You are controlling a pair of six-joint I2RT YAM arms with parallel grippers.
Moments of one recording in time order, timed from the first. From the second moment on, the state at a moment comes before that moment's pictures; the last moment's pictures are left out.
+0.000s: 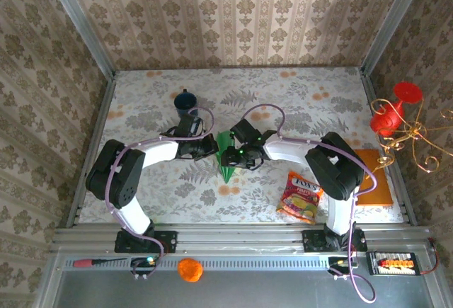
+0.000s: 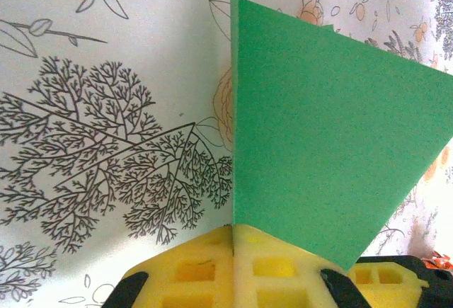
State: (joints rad) left arm -0.51 1.69 0.85 -0.10 0.42 -0.74; right arm 0.72 1.88 1.14 -0.33 -0.31 0.72
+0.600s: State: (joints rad) left arm -0.51 1.69 0.85 -0.09 0.45 -0.75; right arm 0.73 1.89 1.17 -0.36 -0.27 0.70
